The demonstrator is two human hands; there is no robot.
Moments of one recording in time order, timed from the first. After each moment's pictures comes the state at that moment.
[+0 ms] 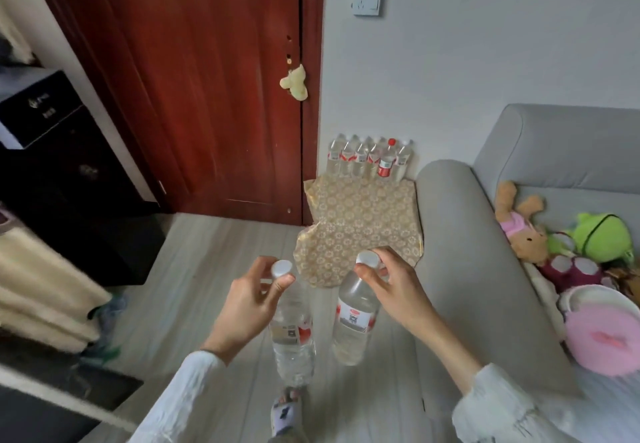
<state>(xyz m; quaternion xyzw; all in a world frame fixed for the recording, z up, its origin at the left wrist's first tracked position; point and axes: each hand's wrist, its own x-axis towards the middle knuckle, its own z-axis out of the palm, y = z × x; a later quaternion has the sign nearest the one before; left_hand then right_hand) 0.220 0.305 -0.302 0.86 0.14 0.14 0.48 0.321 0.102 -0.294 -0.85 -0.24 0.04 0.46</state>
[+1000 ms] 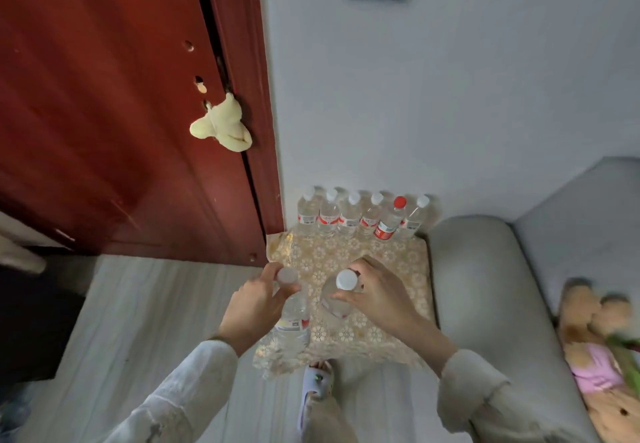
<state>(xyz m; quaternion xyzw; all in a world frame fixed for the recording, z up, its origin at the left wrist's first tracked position) 0.794 0.435 -0.391 0.91 0.20 -0.06 0.36 0.875 0.241 -0.384 -0.92 -0.23 0.12 0.29</state>
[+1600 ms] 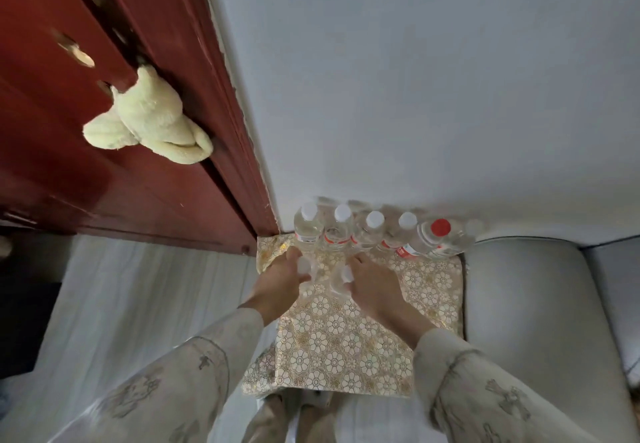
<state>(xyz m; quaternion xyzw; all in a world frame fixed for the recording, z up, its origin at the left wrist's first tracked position) 0.987 0.462 -0.526 0.89 0.20 -0.20 0.36 1.048 0.300 -0.529 -0.93 -0.27 0.24 0.08</state>
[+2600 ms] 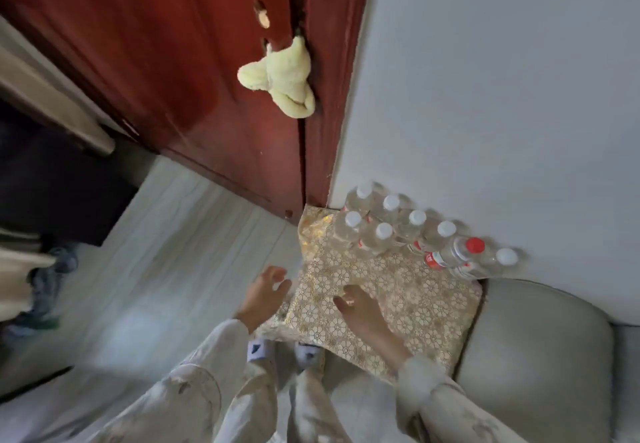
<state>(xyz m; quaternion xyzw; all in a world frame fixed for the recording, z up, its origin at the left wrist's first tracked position) 0.838 0.449 -0.508 0.73 0.45 -0.11 0.51 0.949 0.299 -0.506 -0.83 -0.18 0.47 0.24</state>
